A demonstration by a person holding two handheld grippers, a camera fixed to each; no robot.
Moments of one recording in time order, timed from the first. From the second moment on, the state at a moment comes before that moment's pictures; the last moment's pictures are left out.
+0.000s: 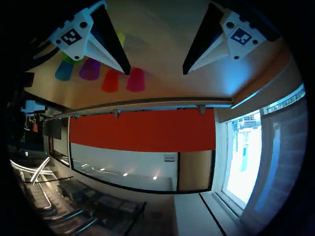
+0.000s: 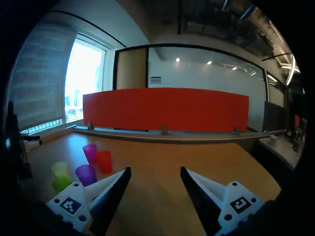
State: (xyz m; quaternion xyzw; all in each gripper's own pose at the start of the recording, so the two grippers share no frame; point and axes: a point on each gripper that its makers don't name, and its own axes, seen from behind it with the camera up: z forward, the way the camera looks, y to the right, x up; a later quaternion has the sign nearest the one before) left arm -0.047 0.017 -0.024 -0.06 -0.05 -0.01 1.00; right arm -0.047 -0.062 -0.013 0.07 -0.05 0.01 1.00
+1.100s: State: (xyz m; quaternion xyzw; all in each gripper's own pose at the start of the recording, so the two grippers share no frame) left arm -0.022 0.023 -0.033 0.03 0.02 -0.02 1.00; right arm -0.027 -0.022 -0.022 -0.02 0.01 0.02 1.00
